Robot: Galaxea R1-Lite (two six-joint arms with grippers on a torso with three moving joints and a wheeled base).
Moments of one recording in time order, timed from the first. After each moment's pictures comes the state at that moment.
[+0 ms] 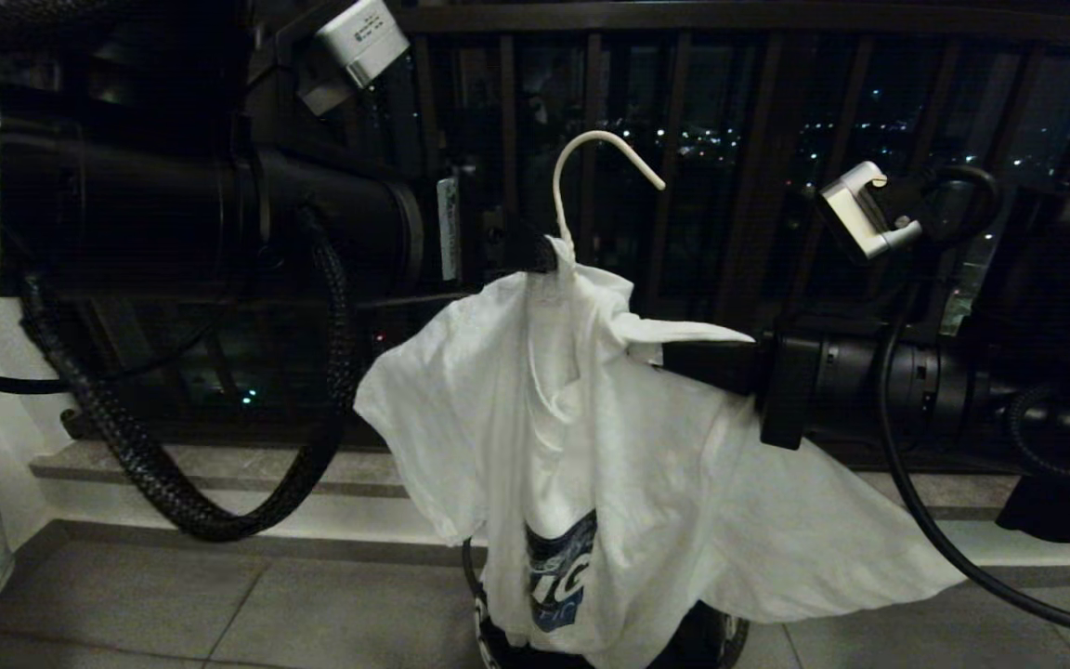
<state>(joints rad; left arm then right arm) -0.73 1.53 -1.55 0.32 0.02 -0.33 0.55 1.52 -0.89 -0.61 0.52 0.28</state>
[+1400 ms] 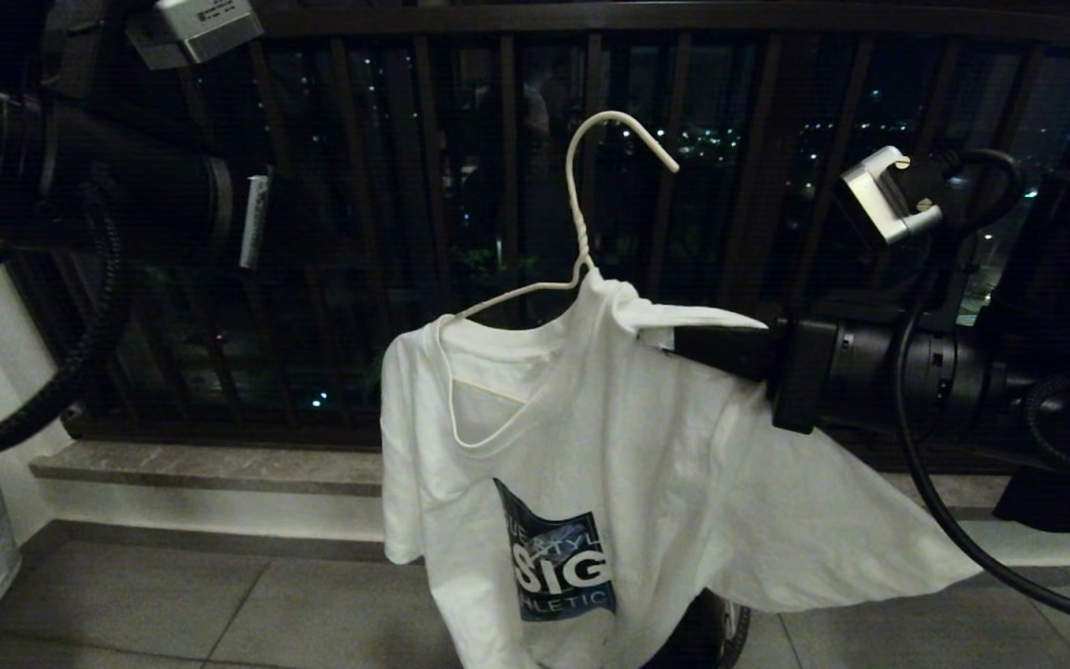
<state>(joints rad) -0.42 1.49 -1.70 0.64 -0.07 0.02 0.54 1.51 -0.89 -0.63 0.52 0.30</state>
